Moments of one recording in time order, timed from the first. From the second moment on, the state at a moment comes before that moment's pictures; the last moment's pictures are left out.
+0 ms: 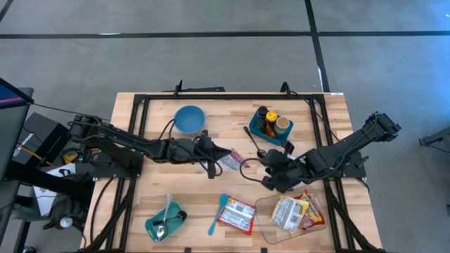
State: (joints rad) left arm -0.16 1.45 0.80 0.45 -0.34 -0.24; right arm 0.48 1.39 1.14 -0.85 0.71 0.78
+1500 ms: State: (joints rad) left arm -0.15 1.45 0.80 0.52 -0.34 -0.24; right arm 0.39 1.43 1.14 -0.65 0.52 0.71
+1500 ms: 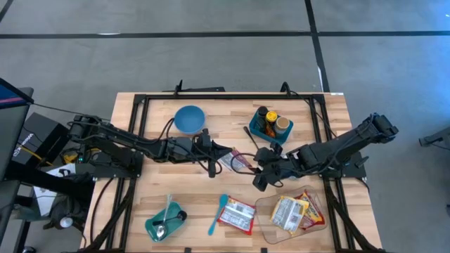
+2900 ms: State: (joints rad) left arm -0.16 1.45 0.81 0.61 -0.27 -0.25; right arm 0.39 1.43 1.14 -0.60 0.49 0.70
